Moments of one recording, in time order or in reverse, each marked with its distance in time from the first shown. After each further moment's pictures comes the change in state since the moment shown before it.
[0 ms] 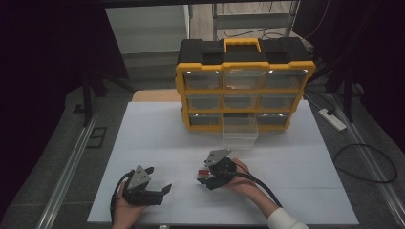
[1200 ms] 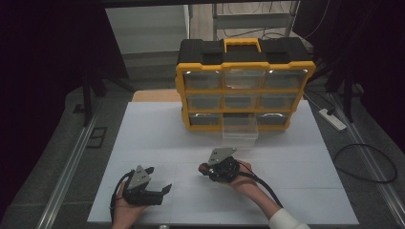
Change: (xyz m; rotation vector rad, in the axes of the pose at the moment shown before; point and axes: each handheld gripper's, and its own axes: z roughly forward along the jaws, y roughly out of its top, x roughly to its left) left arm 0.000 0.000 0.000 0.001 0.000 0.006; right arm 0.003 0.010 -0.022 -0.071 -0.012 -0.019
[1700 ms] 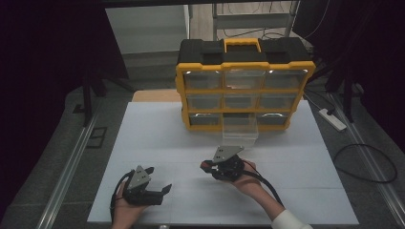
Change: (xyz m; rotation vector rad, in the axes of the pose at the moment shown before) left arm 0.000 0.000 0.000 0.000 0.001 0.001; right arm -0.001 0.005 -0.020 -0.059 -0.013 0.029
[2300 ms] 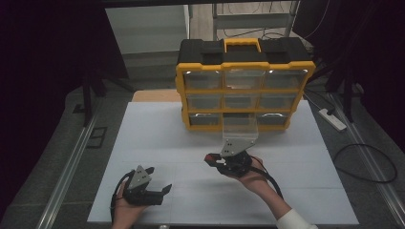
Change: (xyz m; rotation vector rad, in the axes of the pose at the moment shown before) left arm 0.000 0.000 0.001 0.006 0.001 0.004; right arm -0.007 0.012 -0.029 -0.072 -0.036 0.014
